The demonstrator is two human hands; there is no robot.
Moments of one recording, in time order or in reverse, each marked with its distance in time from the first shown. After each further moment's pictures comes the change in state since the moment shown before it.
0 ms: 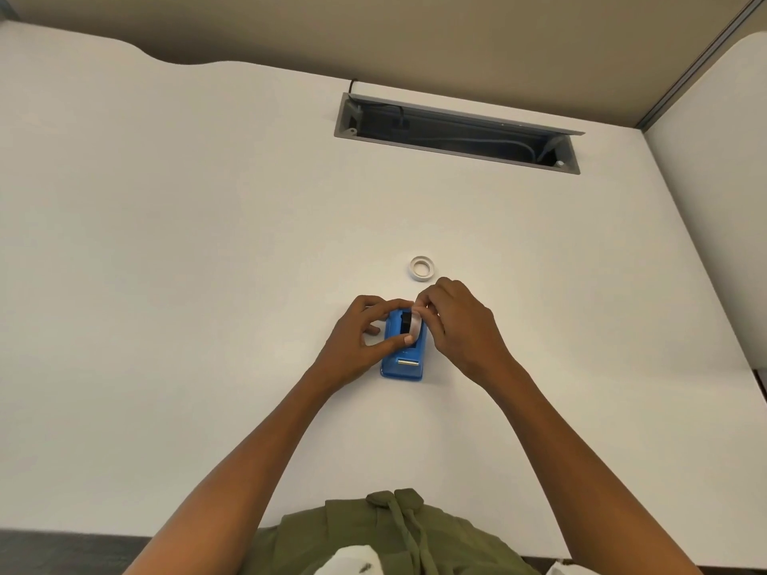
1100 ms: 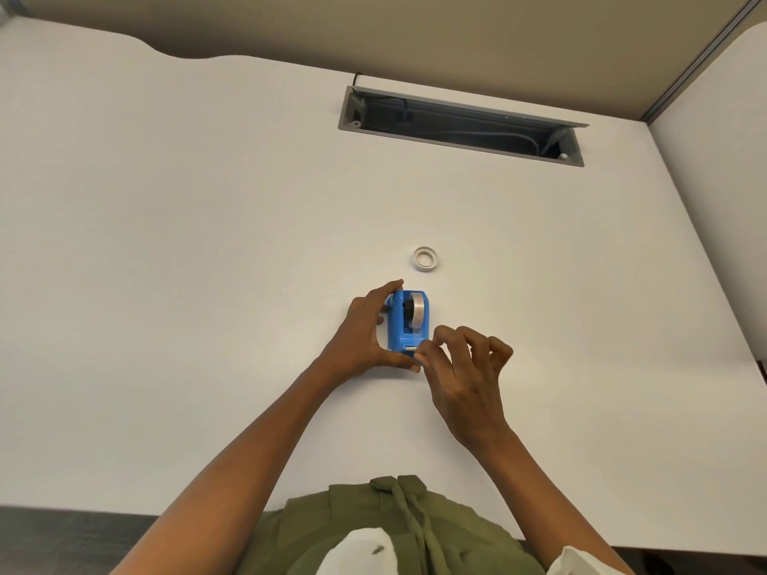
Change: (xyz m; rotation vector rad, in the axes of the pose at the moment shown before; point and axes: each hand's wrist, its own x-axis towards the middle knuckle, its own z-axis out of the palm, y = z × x) left_hand -0.004 -0.014 0.007 0.084 -0.069 -0.028; right_hand -0.072 -0.006 0.047 -0.420 0.565 -0.245
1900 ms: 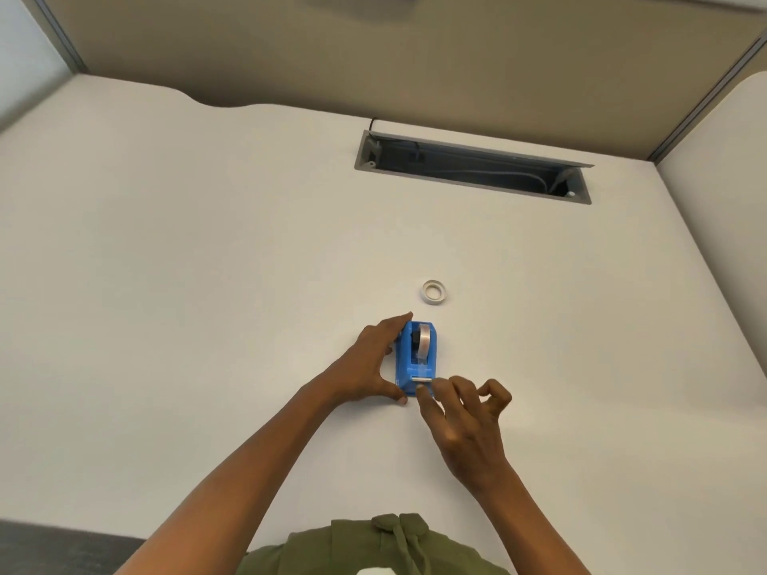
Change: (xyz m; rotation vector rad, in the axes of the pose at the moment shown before) left_hand 0.008 -0.006 -0.016 0.187 -0.172 -0.054; right_hand -0.008 0.000 0.006 -0.101 0.116 -0.185
